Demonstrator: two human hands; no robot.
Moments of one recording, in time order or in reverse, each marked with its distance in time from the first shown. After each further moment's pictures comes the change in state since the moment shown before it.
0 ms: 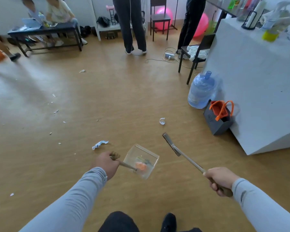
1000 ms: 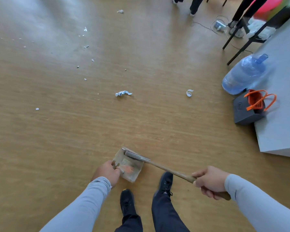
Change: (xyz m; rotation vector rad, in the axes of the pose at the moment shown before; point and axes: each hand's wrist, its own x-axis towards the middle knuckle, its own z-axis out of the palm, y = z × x) left_hand -0.136 -0.300 0.074 -0.052 -0.119 -0.386; right_hand -0.059 0.089 0.192 -0.866 -0.317 -0.011
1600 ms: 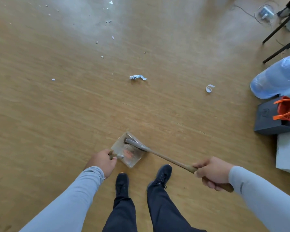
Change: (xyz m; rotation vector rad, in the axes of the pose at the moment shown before) left_hand -0.001 0.006 0.028 0.029 0.086 -0.070; right_hand 0.036 -0.021 -0.062 -0.216 -0.074 -0.049
